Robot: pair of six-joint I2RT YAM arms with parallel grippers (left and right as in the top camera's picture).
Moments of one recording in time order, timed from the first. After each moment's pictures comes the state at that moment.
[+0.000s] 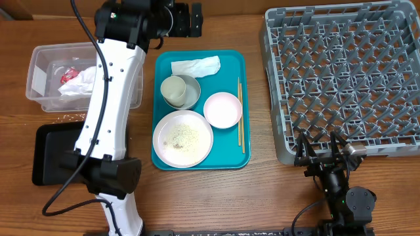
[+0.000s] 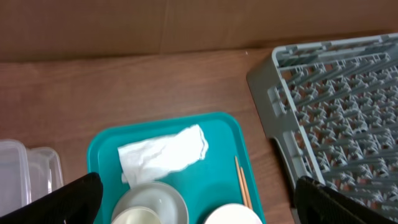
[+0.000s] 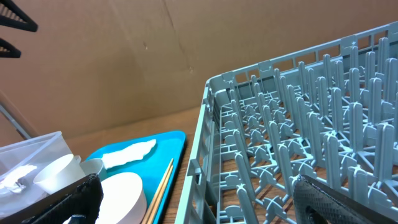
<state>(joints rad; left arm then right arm) -0.24 2.02 2.34 -1.11 0.15 -0.20 0.01 0.02 0.02 -0.02 -0.17 0.33</state>
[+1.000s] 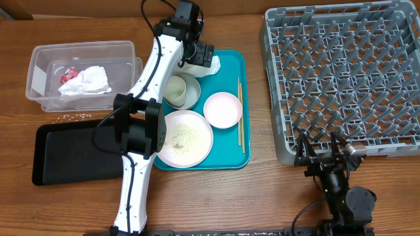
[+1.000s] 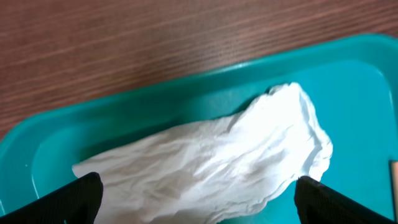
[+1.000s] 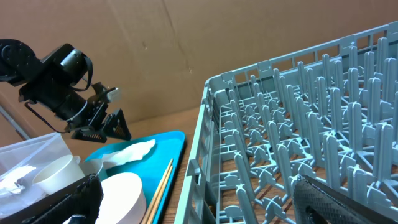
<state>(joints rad) -0.27 2.51 2.34 -1.02 0.03 -0.07 0.01 0.02 0.02 -0.02 -0.17 0.33</state>
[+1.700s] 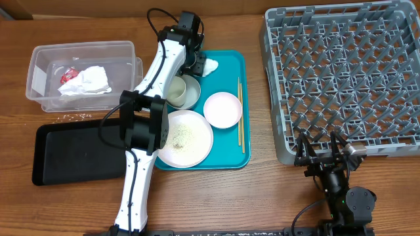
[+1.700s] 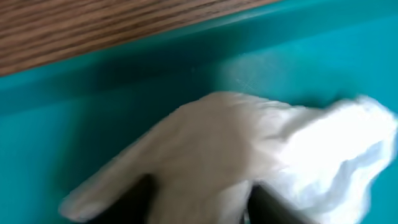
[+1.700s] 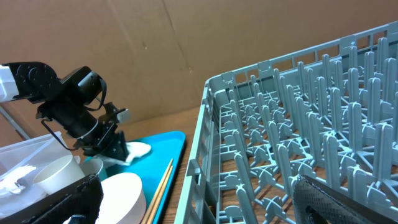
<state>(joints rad) -0.27 2.59 2.35 -1.04 0.03 -0.06 0.01 0.02 0.02 -0.02 -0.17 0.33</state>
